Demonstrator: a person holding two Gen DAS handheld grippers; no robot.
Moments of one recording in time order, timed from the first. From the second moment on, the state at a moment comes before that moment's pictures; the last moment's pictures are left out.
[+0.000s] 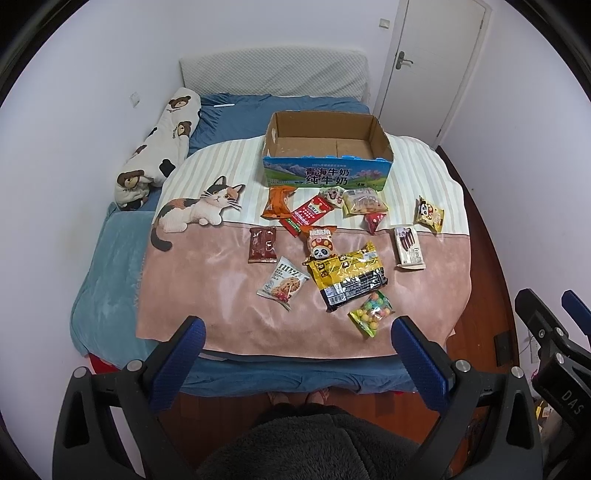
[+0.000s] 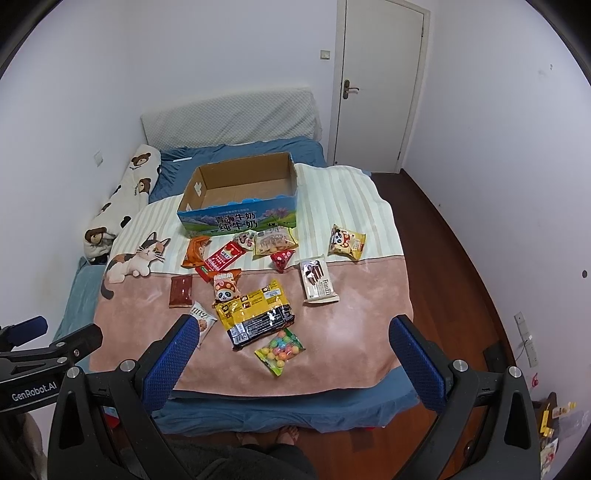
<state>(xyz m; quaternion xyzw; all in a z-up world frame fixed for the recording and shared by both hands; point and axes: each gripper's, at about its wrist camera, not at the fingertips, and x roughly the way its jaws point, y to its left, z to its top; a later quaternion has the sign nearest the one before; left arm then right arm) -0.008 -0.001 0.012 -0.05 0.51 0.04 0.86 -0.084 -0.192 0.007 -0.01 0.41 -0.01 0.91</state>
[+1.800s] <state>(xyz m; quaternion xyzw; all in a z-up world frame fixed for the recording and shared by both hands) 0.188 -0.131 -0.276 0.22 0.63 -0.14 0.73 0.096 -0.315 -0.273 0.11 0.63 -0.07 0.77</state>
